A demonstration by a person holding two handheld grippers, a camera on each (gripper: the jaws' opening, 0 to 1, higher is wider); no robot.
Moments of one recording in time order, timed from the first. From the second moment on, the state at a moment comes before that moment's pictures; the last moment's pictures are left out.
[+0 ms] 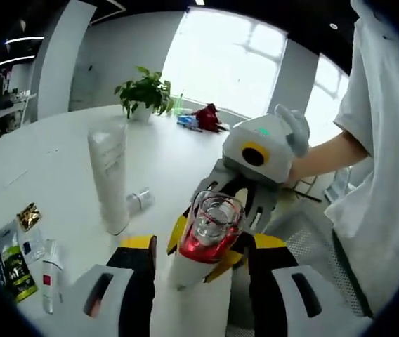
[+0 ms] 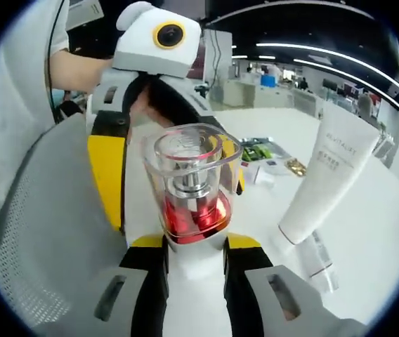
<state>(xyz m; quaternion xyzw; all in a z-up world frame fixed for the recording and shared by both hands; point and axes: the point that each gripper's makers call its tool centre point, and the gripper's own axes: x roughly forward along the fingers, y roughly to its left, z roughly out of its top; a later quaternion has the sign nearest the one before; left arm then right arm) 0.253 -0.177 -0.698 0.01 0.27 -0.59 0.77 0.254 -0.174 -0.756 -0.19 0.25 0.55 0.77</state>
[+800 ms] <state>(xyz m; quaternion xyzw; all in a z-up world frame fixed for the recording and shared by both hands) 0.280 -0.102 -0.716 -0.03 0.29 -0.45 0.84 0.330 -0.236 -0.751 -0.21 0.25 0.53 0.78</state>
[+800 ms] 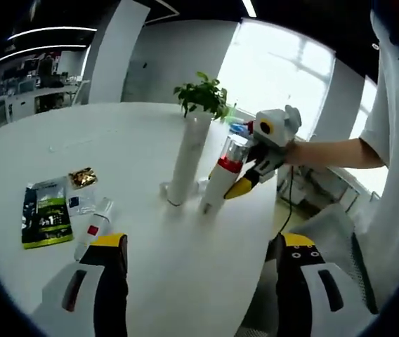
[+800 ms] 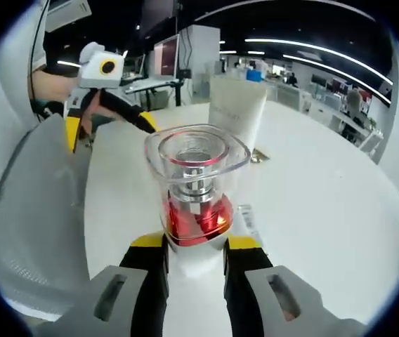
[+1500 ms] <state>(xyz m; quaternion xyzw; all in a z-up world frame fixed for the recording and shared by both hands) 0.284 -0.067 -0.728 -0.05 0.30 -0.40 0.86 0.375 -0.234 -0.750 -0.22 0.24 0.55 0.77</state>
